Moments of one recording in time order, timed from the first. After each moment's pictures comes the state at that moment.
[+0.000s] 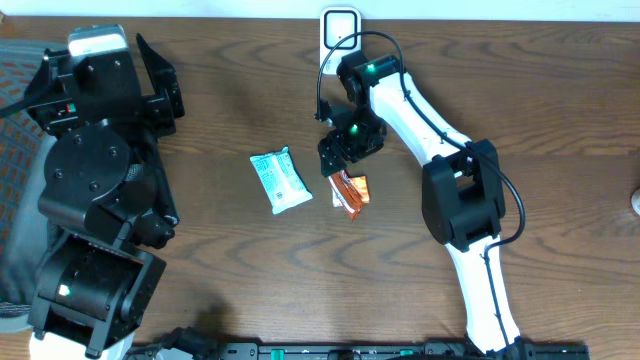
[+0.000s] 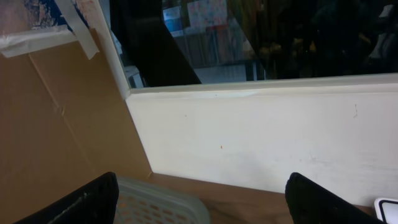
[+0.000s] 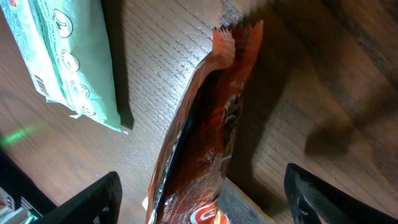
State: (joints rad) left arm -0.36 1.00 1.41 -0.39 -0.71 0.17; right arm 0.44 2.43 2.09 -1.33 -0.42 -0.22
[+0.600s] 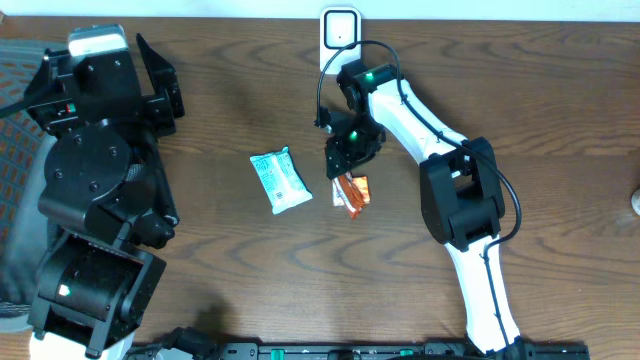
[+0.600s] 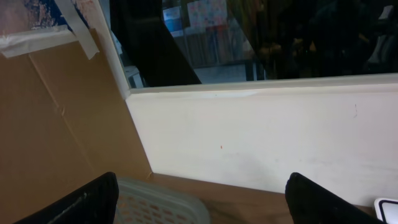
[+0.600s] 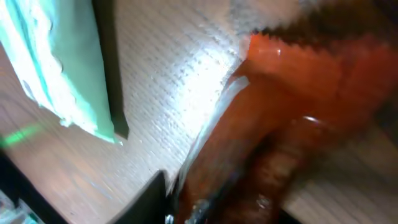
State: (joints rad) left arm -0.36 1.00 1.41 -0.39 -0.71 0.17; right arm 0.44 2.43 2.01 -1.25 -0.46 -0.22
